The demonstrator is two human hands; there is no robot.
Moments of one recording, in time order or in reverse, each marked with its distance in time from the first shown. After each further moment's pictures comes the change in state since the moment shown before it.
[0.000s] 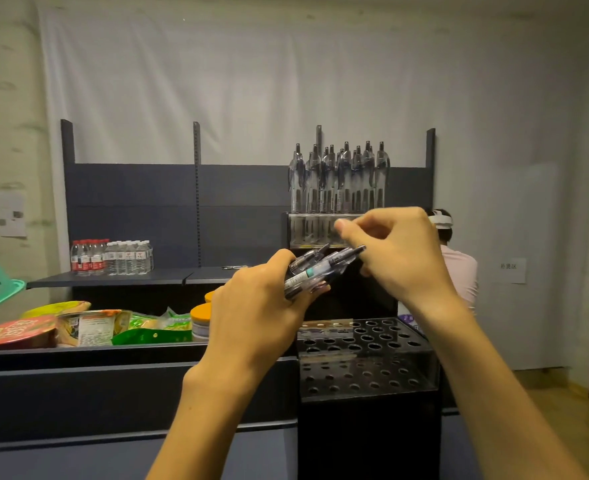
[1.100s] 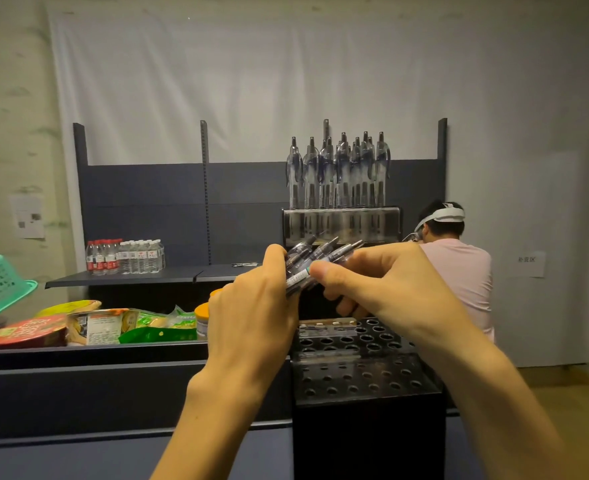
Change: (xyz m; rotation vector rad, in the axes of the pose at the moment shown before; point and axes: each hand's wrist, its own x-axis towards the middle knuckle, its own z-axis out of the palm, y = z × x) left_hand -0.003 0.014 0.003 0.217 -0.025 -0.100; right_hand -0.037 -0.015 -0.012 0.382 -0.357 0.181
